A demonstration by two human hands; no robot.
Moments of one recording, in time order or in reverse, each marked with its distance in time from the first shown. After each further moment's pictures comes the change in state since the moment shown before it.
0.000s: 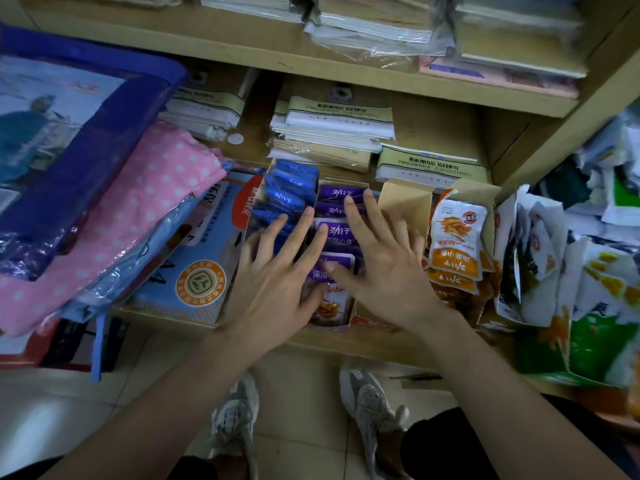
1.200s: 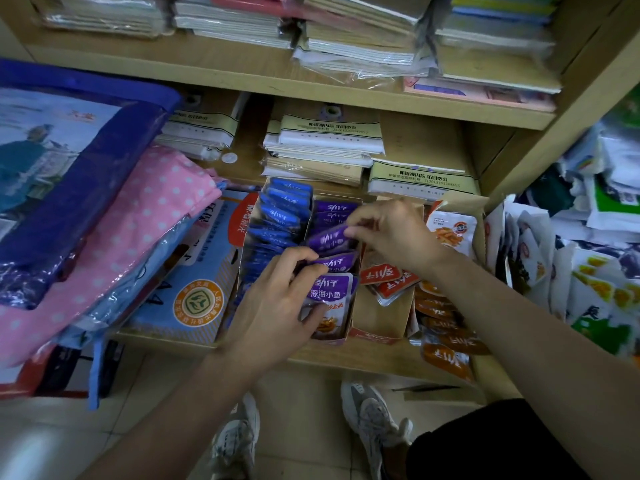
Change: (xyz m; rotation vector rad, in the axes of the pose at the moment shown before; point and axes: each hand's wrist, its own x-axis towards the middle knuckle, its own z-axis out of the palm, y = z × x) left_hand 0.000 0.003 -0.004 -0.407 0.150 0.080; right_hand 0.061 0.041 -0.030 0.354 0.058 -0.198
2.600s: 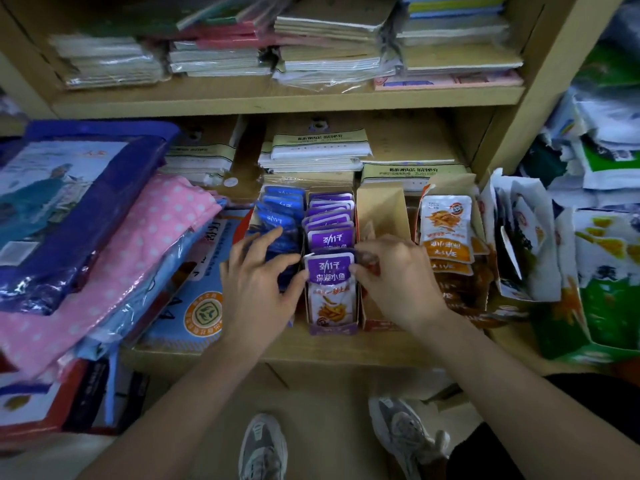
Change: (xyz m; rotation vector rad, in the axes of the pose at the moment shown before) left_hand 0.005 -0.021 0.006 0.214 0.144 -0.188; right_hand -0.077 -0.033 0.047 -0.108 0.207 0.298
